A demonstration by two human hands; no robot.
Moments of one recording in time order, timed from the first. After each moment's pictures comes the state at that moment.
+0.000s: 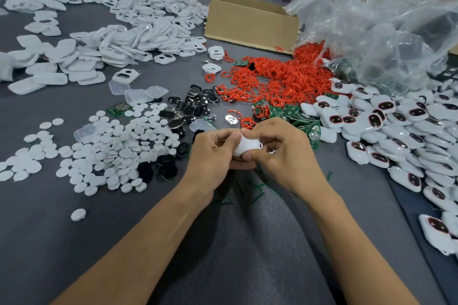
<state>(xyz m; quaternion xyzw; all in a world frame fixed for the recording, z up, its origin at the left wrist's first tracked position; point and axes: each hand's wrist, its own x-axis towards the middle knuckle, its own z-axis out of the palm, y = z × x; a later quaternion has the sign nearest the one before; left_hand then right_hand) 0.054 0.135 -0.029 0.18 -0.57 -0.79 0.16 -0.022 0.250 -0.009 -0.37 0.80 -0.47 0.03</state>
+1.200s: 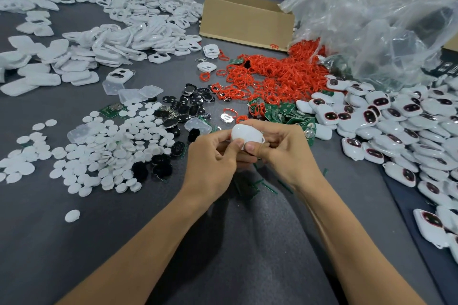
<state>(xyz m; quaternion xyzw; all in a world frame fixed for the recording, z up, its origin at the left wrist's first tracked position) 0.057 0.145 -0.036 0.13 -0.65 -0.71 0.22 -0.025 0.254 -0.014 -0.32 0.71 -0.61 0.14</state>
